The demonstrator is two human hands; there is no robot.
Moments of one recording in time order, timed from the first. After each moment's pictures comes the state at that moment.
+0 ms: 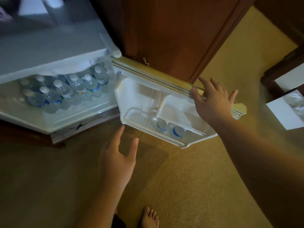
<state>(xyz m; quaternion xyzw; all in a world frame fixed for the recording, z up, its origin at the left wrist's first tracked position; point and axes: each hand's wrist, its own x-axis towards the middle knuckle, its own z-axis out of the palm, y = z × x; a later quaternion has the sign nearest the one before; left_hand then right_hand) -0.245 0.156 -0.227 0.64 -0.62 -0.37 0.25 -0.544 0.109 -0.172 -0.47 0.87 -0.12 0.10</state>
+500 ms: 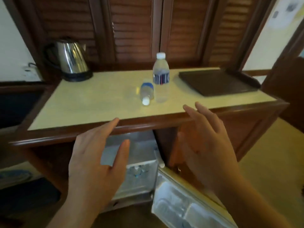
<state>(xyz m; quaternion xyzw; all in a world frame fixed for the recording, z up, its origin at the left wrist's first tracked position) -0.144 0.059 0.183 0.56 -0.67 0.02 0.48 -0.389 0.055 0.206 -0.70 0.59 -0.40 0.03</state>
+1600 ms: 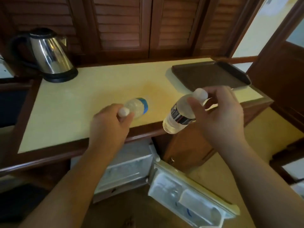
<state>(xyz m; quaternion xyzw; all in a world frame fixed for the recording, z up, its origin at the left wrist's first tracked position) -0.140 -0.096 0.237 0.62 -0.68 -0.11 0.37 -0.390 -0.038 0.296 -0.58 0.69 -0.43 -0.02</state>
